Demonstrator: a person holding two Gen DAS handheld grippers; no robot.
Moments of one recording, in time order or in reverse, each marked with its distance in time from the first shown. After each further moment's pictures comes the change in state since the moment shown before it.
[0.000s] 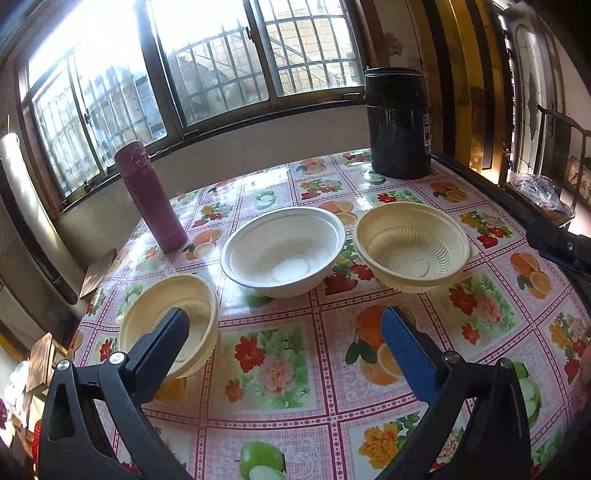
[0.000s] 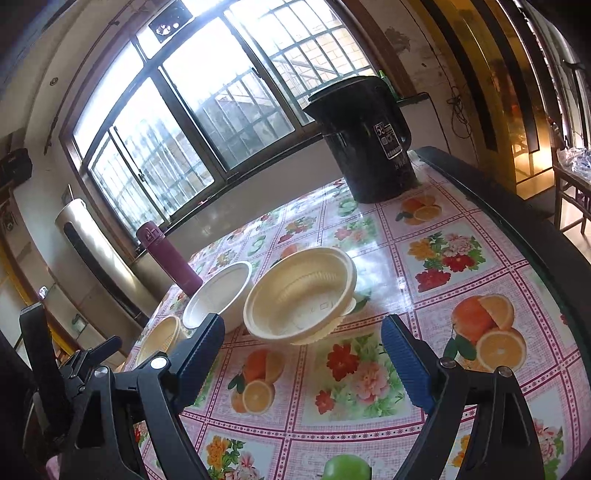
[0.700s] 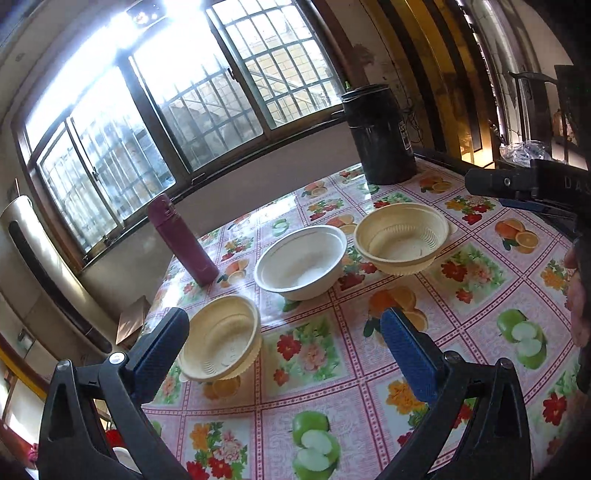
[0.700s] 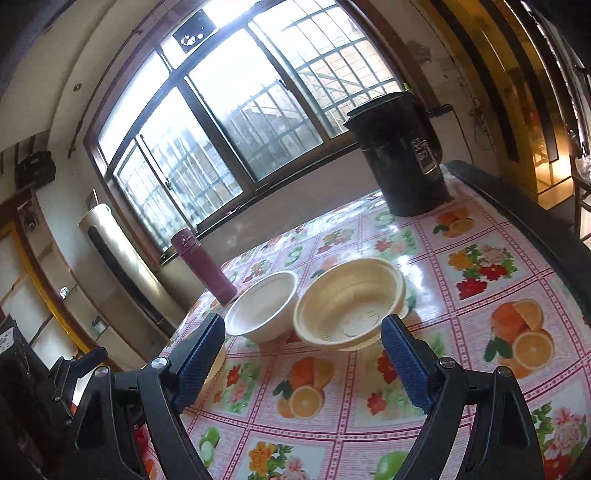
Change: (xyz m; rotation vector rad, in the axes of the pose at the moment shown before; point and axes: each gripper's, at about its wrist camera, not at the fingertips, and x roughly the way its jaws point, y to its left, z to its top) left arm -0.066 -0.010 -0.011 0.189 -0.123 0.075; right arm -0.014 0.025 0.002 -0.008 -0.067 0.093
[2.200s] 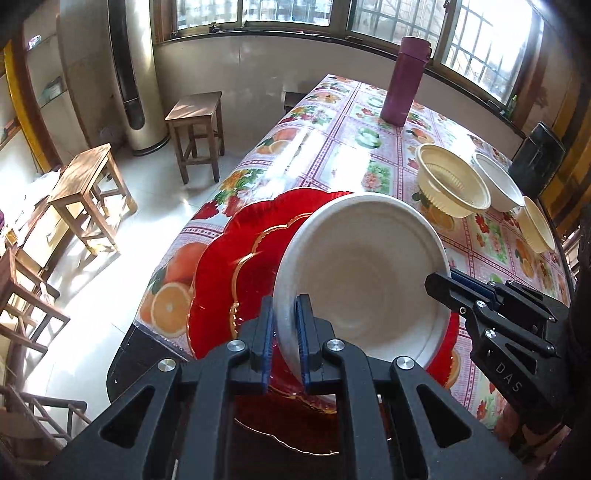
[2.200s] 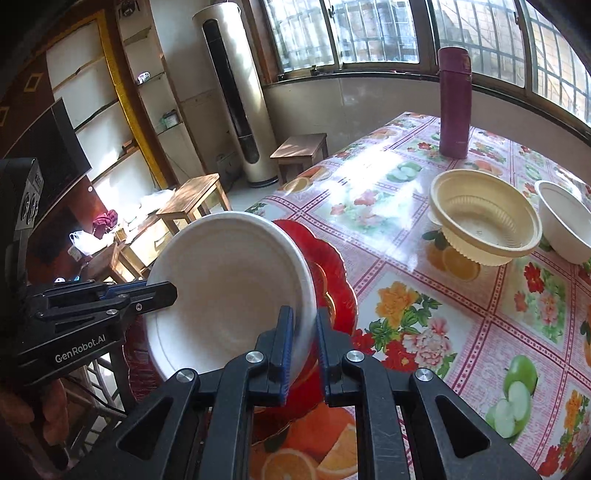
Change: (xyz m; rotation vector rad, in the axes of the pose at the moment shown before) left arm -0.020 0.265 -0.231 -0.692 0.504 0.016; right arm 0.122 0.359 -0.226 -0.588 0.557 0.216
